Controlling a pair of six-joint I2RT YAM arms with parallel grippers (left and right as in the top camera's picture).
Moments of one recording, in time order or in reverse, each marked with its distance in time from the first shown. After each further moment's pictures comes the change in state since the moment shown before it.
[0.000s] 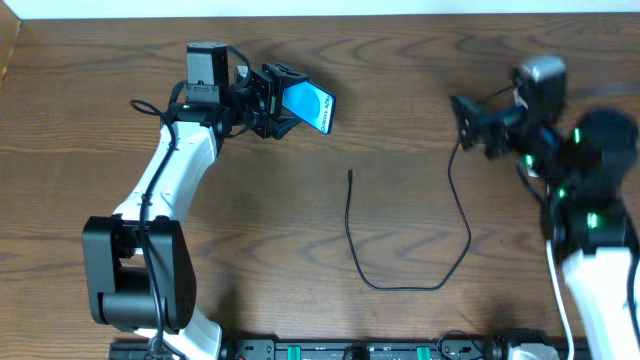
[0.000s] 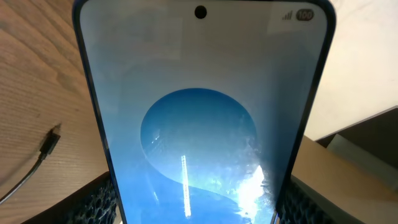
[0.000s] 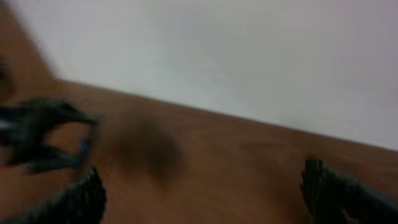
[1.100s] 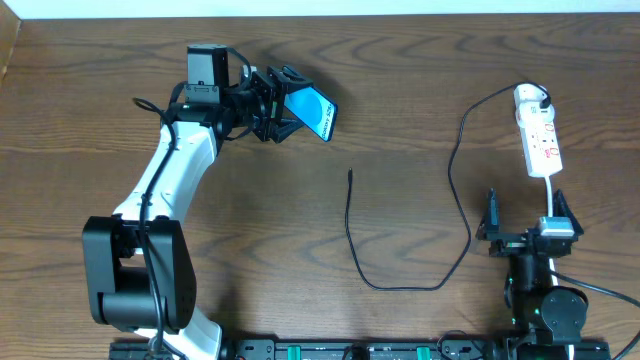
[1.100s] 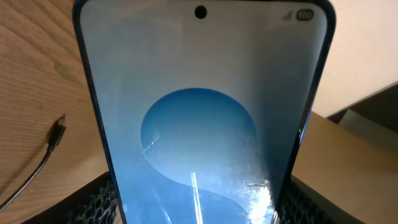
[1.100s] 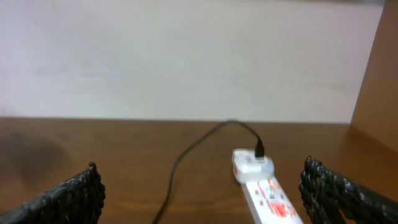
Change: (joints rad) left arm 0.000 0.000 0.000 -0.029 0.062 0.098; right arm 0.000 -1.138 -0.995 0.224 0.586 -0.050
